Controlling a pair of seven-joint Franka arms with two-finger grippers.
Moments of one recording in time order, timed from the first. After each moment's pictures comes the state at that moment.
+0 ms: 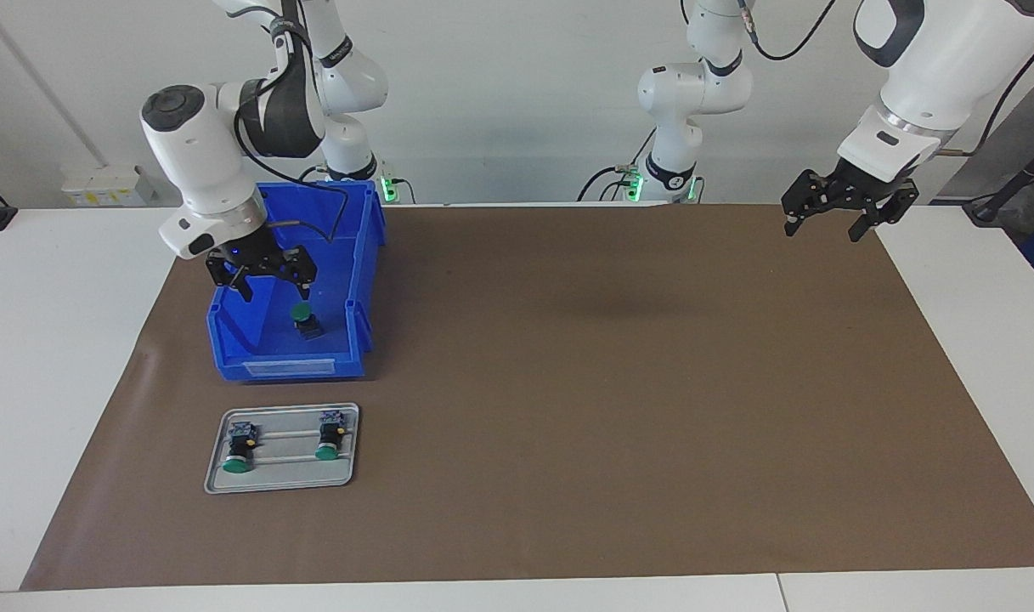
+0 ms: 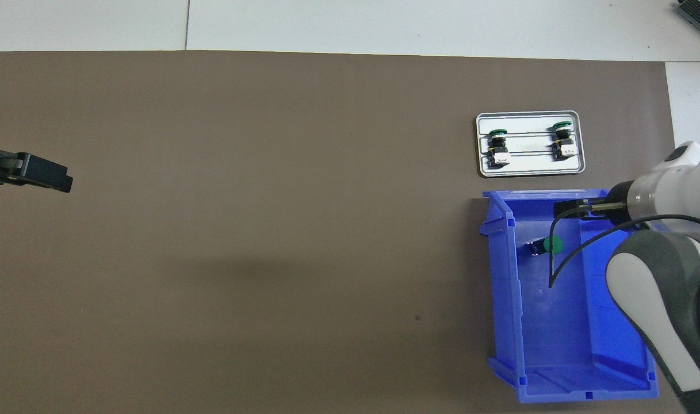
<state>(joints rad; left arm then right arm) -0.03 0.03 -0.01 -1.51 -0.02 1.52 0.14 0.09 -0.10 -0.11 -2.08 0.01 2.08 -0.01</state>
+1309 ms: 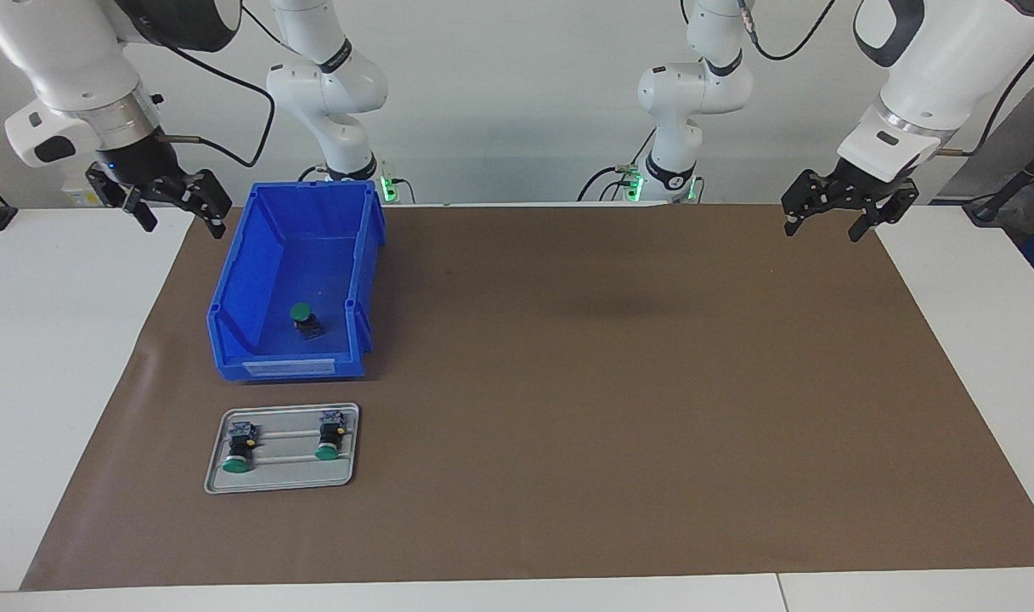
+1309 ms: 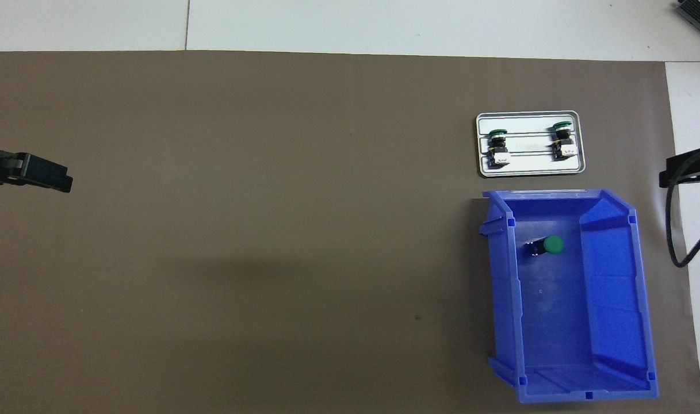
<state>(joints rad) -0.03 0.03 -0.01 -1.51 -0.02 1.52 0.14 0.02 0.02 -0.11 -1.51 -0.05 1.53 0.03</state>
